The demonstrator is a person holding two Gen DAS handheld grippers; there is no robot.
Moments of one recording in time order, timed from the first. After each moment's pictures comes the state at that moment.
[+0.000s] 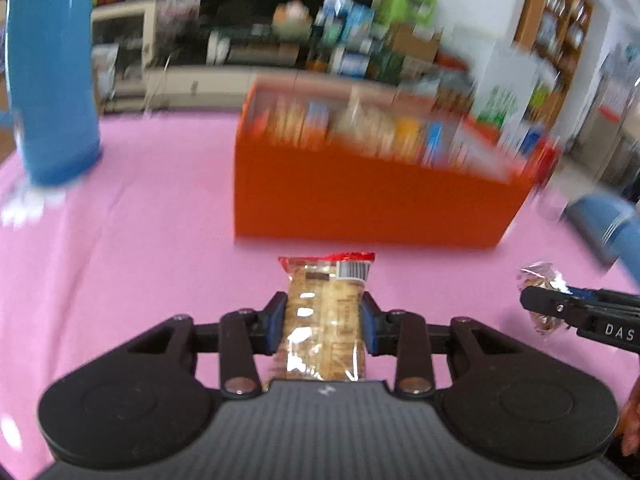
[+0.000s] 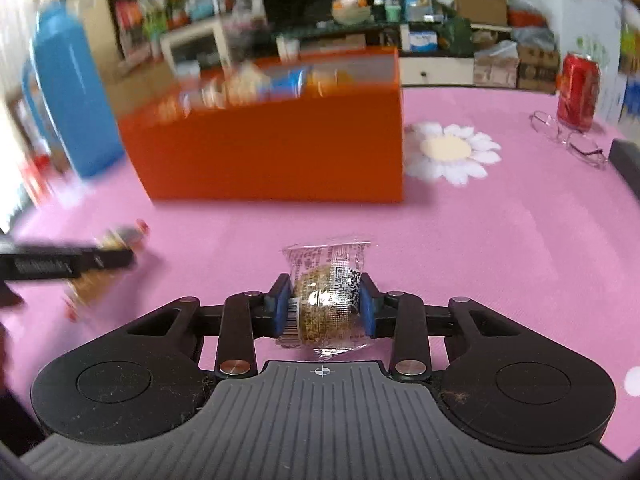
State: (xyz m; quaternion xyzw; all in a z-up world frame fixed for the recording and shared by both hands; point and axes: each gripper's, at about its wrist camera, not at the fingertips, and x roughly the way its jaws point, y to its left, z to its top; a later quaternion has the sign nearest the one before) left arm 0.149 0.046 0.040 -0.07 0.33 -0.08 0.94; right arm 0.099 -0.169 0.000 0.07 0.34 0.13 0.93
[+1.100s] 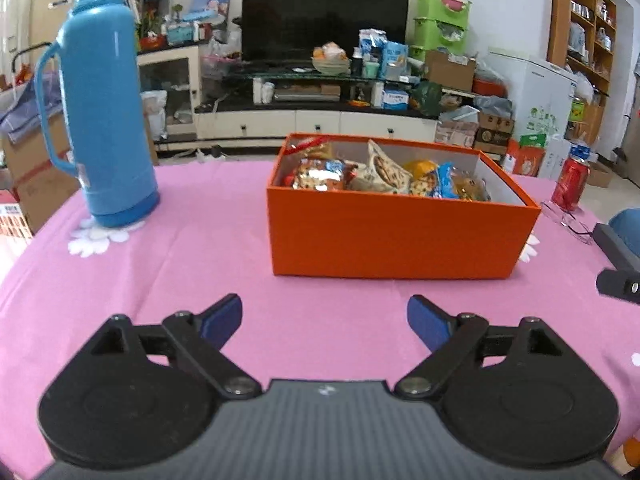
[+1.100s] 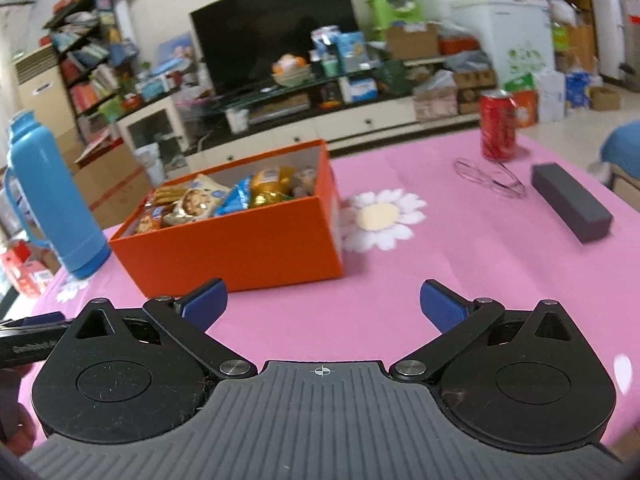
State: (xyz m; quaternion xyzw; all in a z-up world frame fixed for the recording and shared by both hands) left arm 0.113 0.025 0.061 -0.02 0.30 0.01 0.95; right arm 0.065 -0.213 0.050 0.13 0.29 0.04 0.95
